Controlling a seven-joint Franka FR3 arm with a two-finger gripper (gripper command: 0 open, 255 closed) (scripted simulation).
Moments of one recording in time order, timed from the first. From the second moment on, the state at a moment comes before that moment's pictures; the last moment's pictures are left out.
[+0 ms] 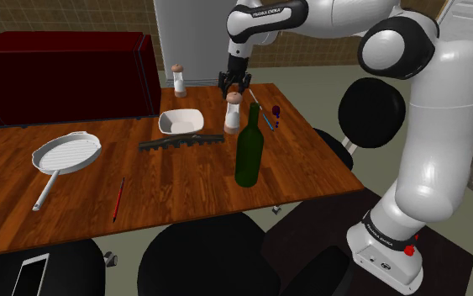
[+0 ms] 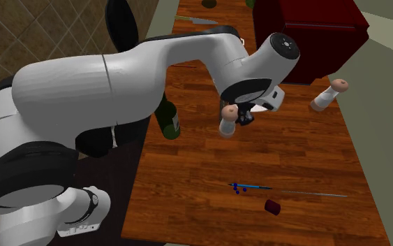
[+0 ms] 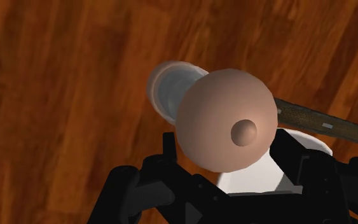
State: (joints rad) arm 0.04 0.42 0.00 -1.46 0.19 1.86 0.11
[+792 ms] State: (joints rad) arm 0.13 0.37 0.03 -1.47 0.17 1.85 0.23
